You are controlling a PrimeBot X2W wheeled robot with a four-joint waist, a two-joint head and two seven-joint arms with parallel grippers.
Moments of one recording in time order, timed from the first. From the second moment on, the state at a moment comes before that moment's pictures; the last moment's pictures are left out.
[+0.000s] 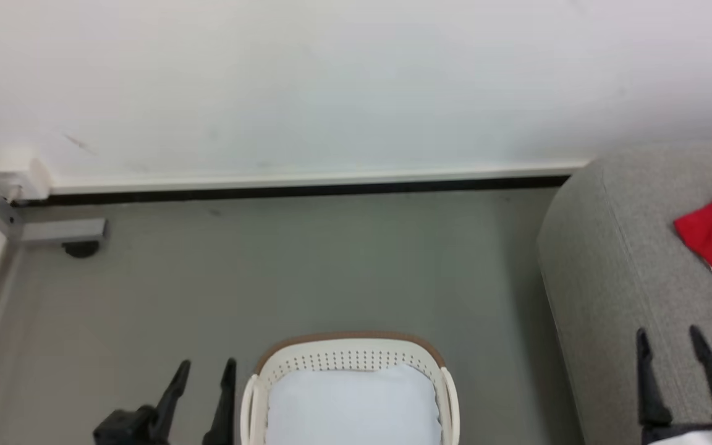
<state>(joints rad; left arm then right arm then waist) -0.04 0.25 -0.33 0.15 -0.45 0.10 -0.26 -0.08 -0.05 -0.16 0.24 0.01 0.13 -0.26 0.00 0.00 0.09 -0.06</state>
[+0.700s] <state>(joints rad) 0.07 0.09 -0.04 0.22 -0.25 -0.06 -0.26 0.03 -0.05 -0.03 0.27 0.10 0.13 -0.26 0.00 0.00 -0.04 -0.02</state>
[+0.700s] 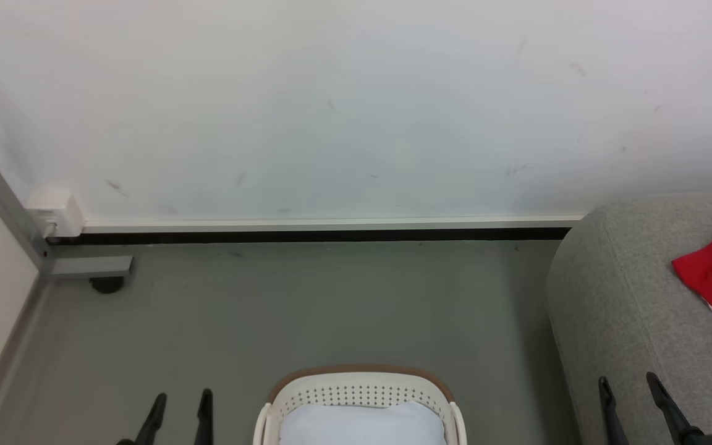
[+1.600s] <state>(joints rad) 0.07 0.05 0.00 0.28 -0.45 -0.10 -0.20 0.04 -0.03 -0.04 0.33 0.36 0.13 -0.19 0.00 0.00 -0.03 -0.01</state>
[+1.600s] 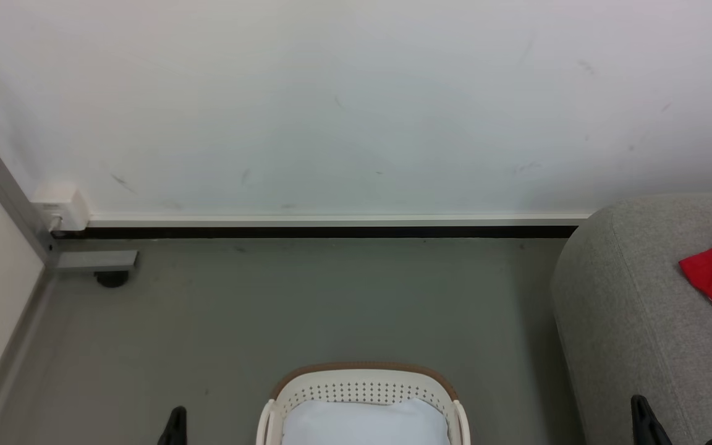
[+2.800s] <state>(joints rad) -0.01 0.05 0.05 0.26 -0.96 -0.11 -0.06 -0.02 -0.04 -0.07 0.29 0.91 0.13 -0.06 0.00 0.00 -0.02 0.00</state>
